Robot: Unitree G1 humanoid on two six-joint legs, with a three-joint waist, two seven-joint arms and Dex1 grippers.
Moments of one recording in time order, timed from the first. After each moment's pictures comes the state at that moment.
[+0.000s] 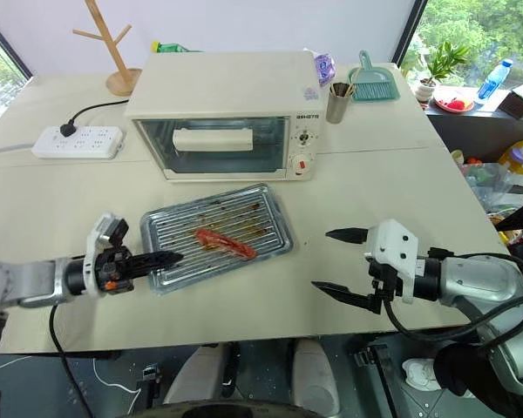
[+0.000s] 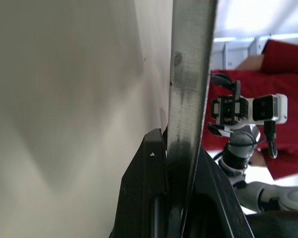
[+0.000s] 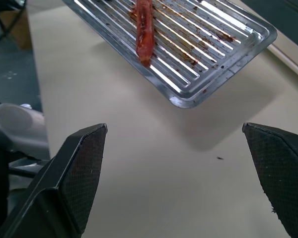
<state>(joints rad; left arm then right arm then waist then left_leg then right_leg) -0.29 0.82 0.11 0.18 -1.60 1.42 -0.55 0.16 -0.90 -0.25 -0.62 0.55 0.43 0.98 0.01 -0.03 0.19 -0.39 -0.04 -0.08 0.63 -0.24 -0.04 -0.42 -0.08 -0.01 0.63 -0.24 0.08</state>
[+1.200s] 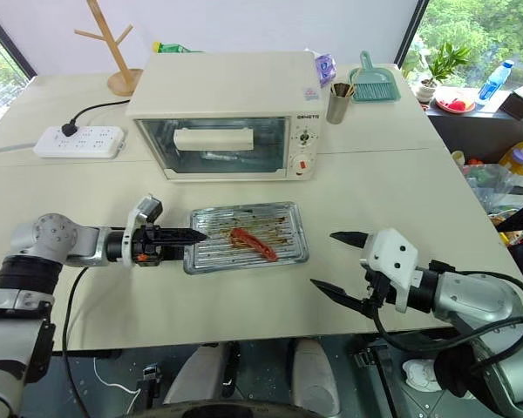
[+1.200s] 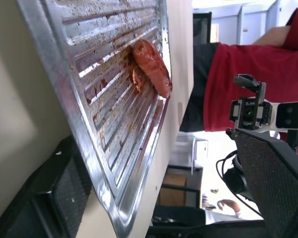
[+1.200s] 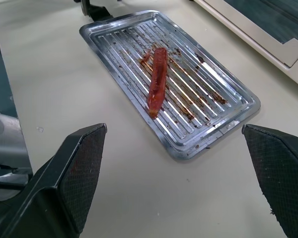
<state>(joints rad) -0.58 0.73 -0.01 0.42 -0.95 1.47 -0.99 0.21 -0.84 -0.25 -0.68 0.49 0.42 0.87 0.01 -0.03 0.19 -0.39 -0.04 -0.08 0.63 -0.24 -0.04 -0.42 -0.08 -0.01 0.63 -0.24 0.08</state>
